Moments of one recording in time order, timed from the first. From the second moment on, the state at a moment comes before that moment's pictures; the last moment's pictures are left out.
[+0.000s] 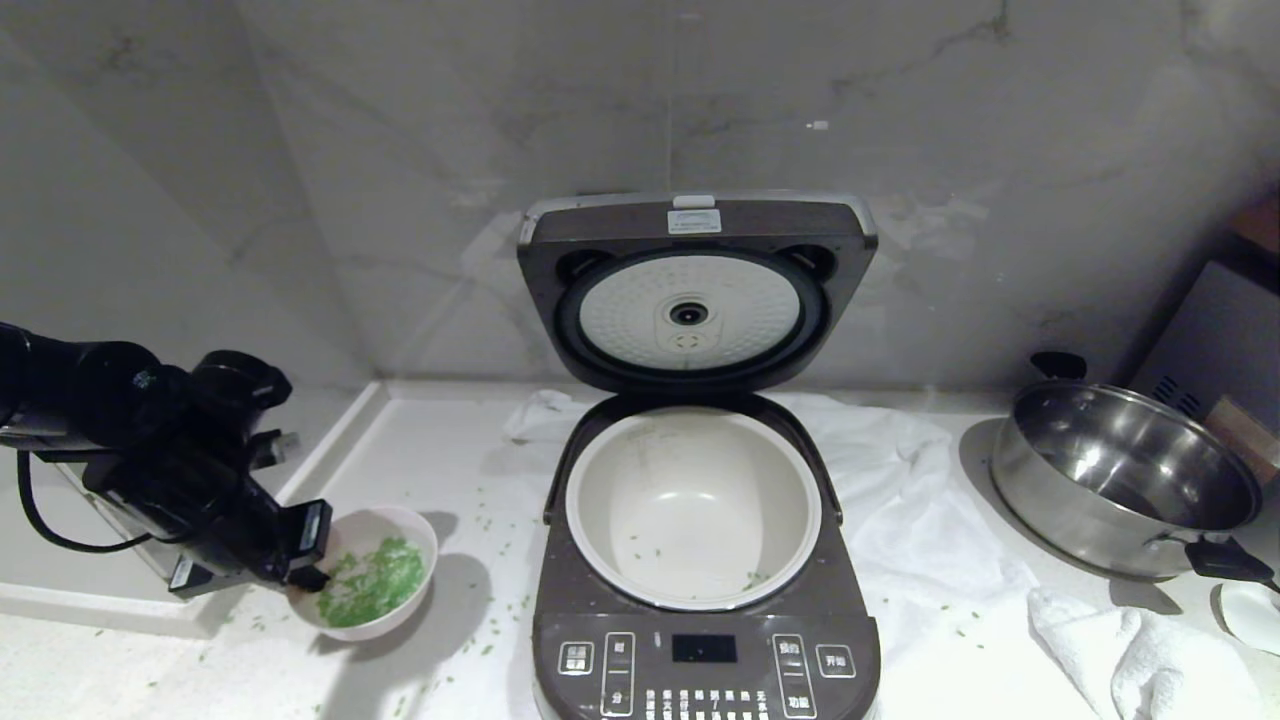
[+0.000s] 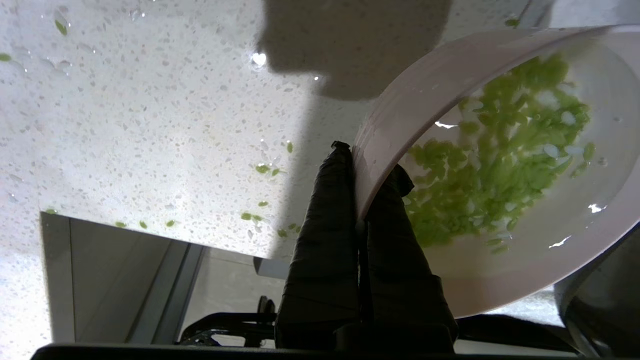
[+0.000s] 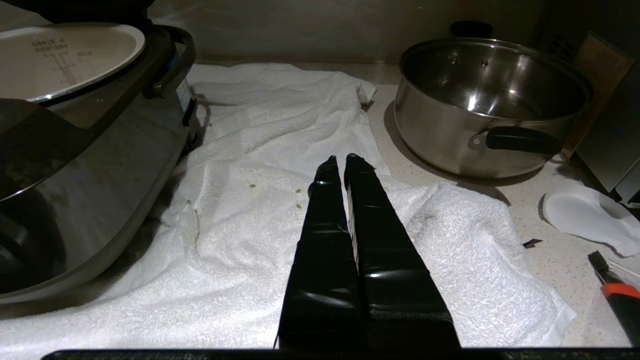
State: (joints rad) left arm 0.03 1.83 -1.13 0.60 -0.10 -0.22; right arm 0.00 0.00 0.00 0.00 0.01 -0.02
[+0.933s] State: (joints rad) left arm -0.01 1.87 -1.42 0.80 -0.11 -0.24; right arm 0.04 0.33 -0.39 0.04 0.14 0.16
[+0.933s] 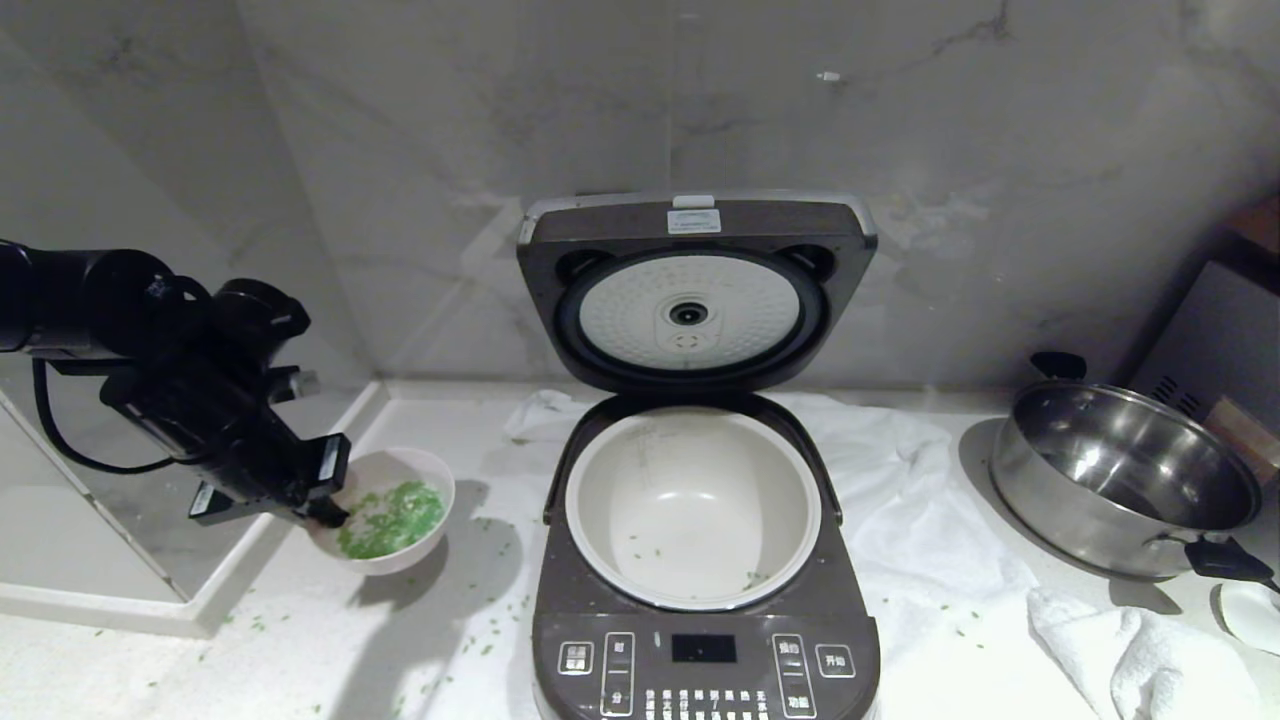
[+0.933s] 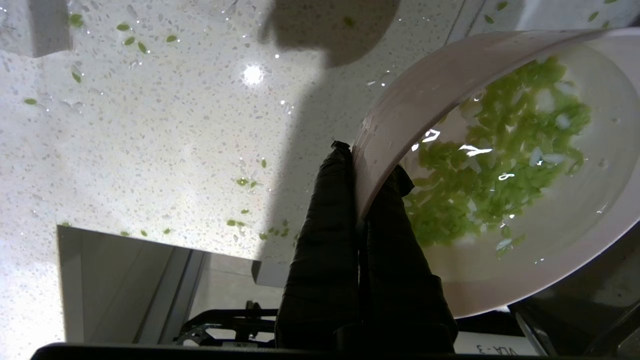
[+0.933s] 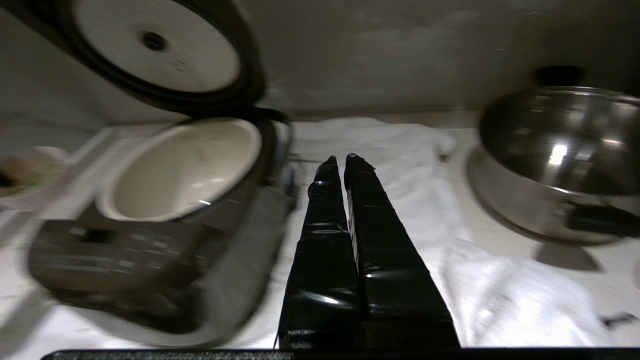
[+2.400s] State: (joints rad) left arm -0.12 1.85 -1.54 0.91 -0.11 -0.28; right arm 0.18 1.60 -1.34 0.07 0.65 0.59
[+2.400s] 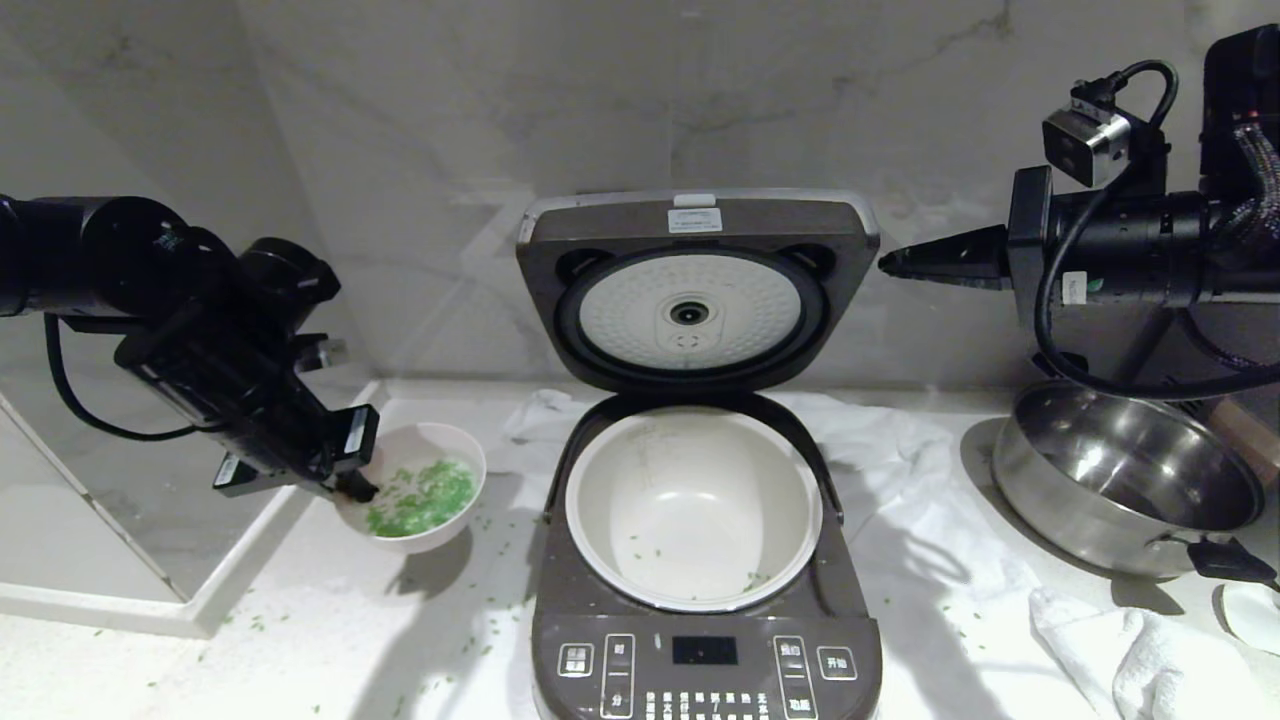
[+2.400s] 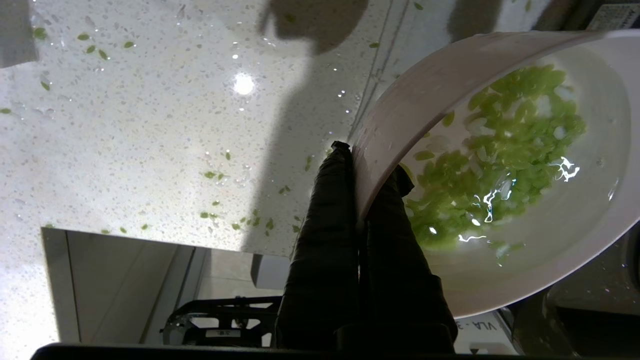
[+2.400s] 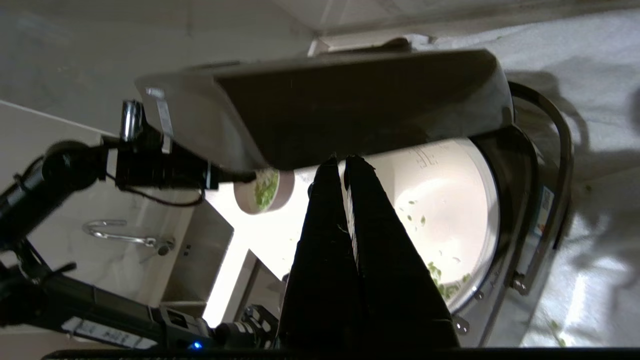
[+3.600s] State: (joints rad) left arm -0.14 1.83 -1.54 0.92 -0.11 -0.30; right arm 0.18 1.42 -1.27 0.25 0.84 0.60
